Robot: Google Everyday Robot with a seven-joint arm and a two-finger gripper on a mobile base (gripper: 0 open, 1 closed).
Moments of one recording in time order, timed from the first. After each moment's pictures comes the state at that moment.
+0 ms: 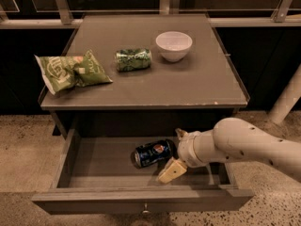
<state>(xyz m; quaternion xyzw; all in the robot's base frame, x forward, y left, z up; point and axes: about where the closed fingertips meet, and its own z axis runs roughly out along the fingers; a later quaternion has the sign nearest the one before) 0.484 -0.075 0.646 -0.51 0.79 0.16 0.32</state>
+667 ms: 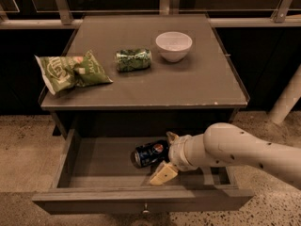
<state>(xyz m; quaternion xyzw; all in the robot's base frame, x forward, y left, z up) 0.477 -0.044 0.637 -0.51 0.77 0.17 0.32</state>
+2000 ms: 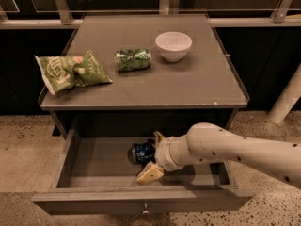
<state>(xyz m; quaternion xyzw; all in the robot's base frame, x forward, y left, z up) 0.480 0.000 0.612 -0.54 0.75 0.20 0.31</state>
